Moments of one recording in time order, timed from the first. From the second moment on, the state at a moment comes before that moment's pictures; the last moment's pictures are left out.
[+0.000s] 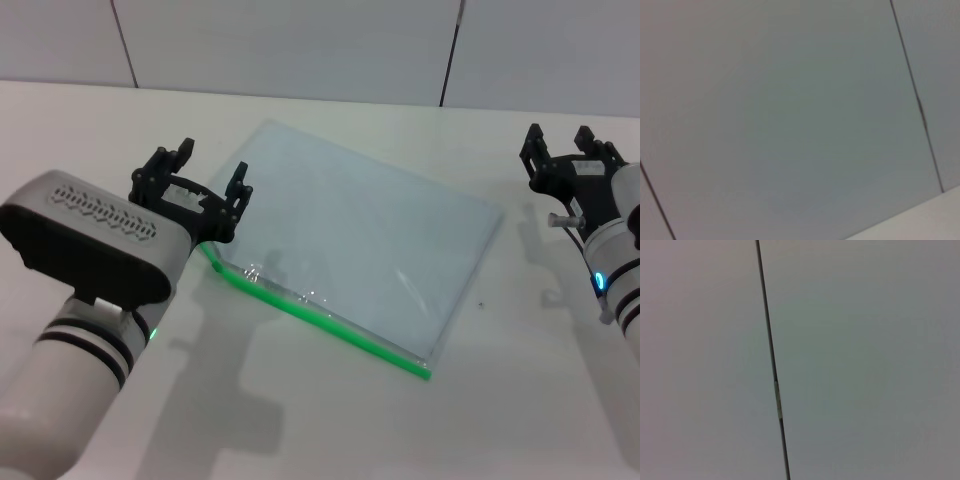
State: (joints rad) left arm -0.38 -1.77 2.86 1.32 1.27 -1.04 -2.00; right arm 0.58 2.02 -2.70 -0.59 -1.44 0.88 2.82
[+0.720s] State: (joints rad) left arm -0.39 -1.76 2.86 1.46 0.96 -1.07 -1.28; right arm 0.58 2.02 -2.70 -0.59 -1.44 0.88 2.82
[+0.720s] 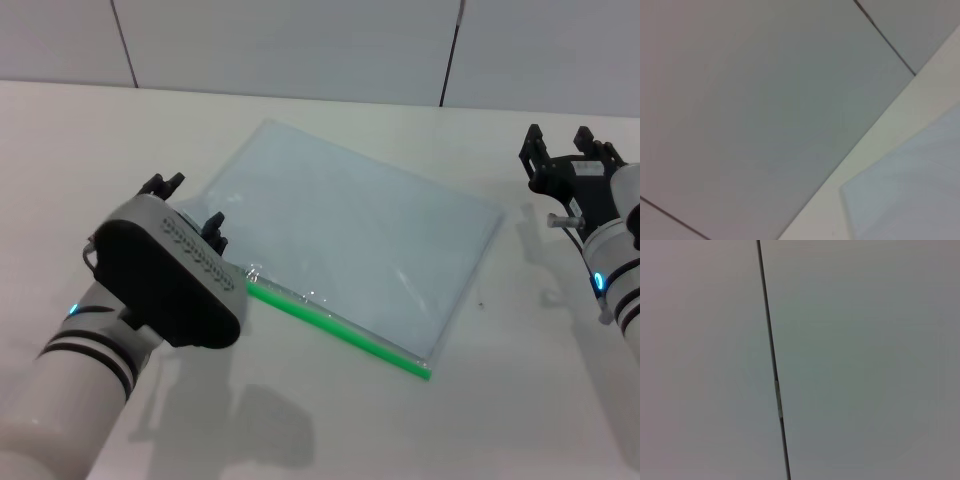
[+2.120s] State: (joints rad) left arm -0.39 -1.79 2.86 1.55 0.74 -1.27 -0.61; right arm 0.58 2.02 -2.69 -0.59 -1.44 0.86 2.82
